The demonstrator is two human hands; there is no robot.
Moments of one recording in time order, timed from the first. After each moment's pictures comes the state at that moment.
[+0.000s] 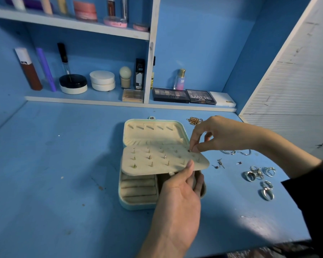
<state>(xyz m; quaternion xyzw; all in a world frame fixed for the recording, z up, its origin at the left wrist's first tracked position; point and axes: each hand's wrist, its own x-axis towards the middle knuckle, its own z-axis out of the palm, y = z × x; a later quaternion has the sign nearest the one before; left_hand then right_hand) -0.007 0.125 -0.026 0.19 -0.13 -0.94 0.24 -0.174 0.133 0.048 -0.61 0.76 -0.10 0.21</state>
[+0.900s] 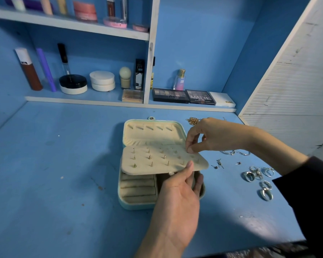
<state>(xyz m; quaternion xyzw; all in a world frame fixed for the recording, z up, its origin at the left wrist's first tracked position) -0.007 0.124 -0.025 0.20 -0.12 -0.95 0.22 -0.165 0.124 0.048 -0.59 0.78 -0.07 0.21</state>
